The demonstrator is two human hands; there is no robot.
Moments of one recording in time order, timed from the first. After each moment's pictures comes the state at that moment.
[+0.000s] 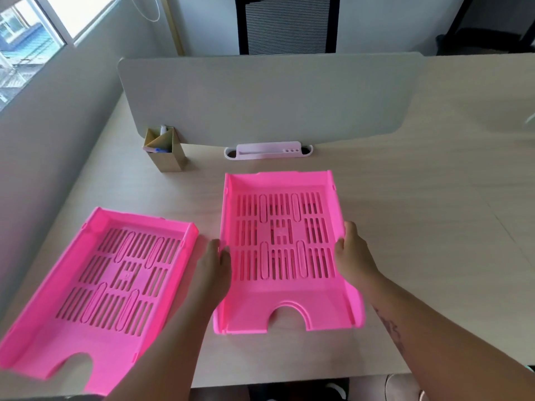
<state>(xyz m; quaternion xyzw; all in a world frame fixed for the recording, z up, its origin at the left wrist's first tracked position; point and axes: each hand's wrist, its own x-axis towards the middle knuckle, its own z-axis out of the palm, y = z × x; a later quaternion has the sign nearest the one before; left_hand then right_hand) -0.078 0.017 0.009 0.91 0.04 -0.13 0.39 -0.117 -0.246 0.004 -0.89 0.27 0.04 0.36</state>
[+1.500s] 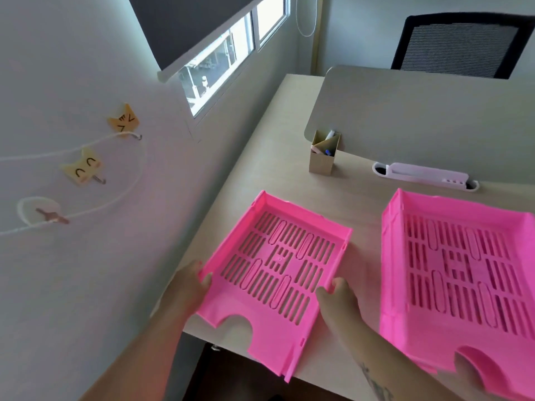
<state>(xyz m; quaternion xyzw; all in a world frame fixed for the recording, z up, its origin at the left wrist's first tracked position) -0.098 0.393 -0.024 0.95 0.19 -0.09 0.24 -0.103 0.100 -0.014 -0.83 0.25 0.18 0.46</state>
